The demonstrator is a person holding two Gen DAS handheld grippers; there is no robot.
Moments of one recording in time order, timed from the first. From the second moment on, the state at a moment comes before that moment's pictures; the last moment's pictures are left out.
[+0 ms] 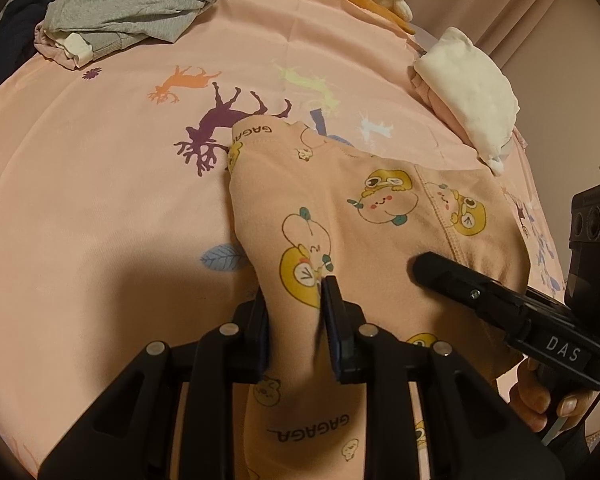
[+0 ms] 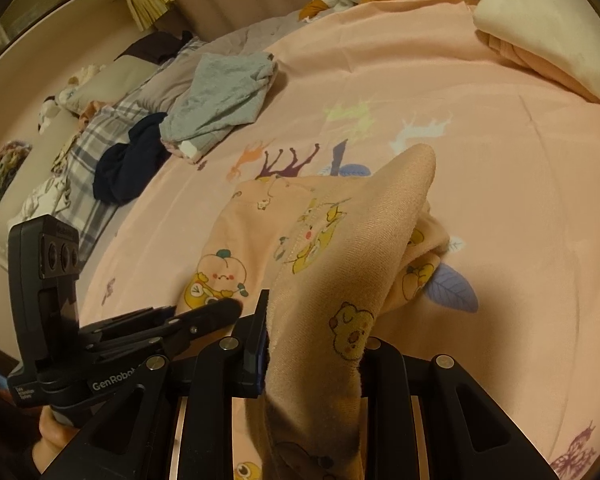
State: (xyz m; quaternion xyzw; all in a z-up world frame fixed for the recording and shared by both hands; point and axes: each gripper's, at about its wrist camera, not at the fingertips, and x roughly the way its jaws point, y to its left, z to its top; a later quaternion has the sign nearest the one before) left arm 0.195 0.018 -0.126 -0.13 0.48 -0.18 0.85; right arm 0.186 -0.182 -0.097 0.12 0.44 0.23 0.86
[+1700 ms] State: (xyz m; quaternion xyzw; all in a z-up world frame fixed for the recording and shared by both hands) left arm 0.173 0.040 -0.127 -0.10 0.47 -0.14 0.86; right arm 0.180 -0.241 -0.115 0.22 0.45 0.22 0.84
